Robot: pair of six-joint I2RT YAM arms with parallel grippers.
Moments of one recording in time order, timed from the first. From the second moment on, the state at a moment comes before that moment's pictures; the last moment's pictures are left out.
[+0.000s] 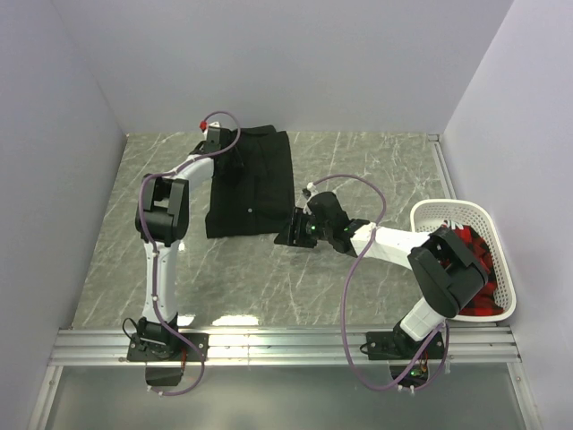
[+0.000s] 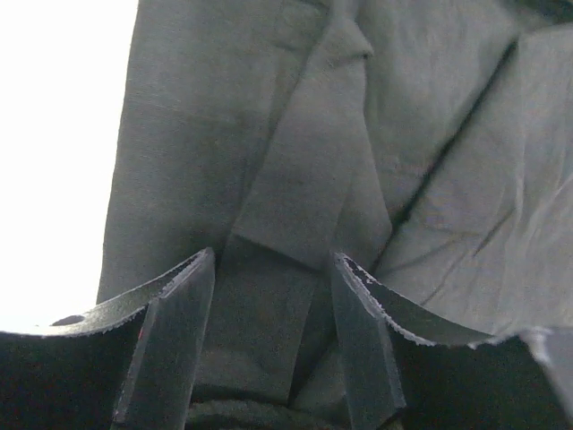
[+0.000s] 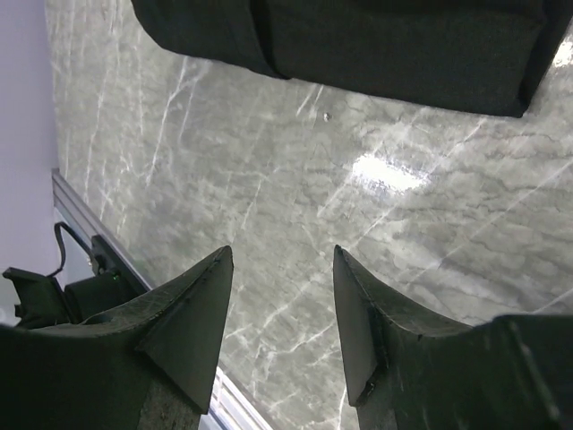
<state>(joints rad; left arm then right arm) -0.21 2.30 1.76 -0.21 -0.13 -0.52 0.67 1.60 0.82 0.11 -0.30 0.76</state>
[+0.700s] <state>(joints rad) -0.28 1.35 0.59 -0.12 -0.02 -1.32 0.54 1.47 0.72 0.05 -0.14 0.73</state>
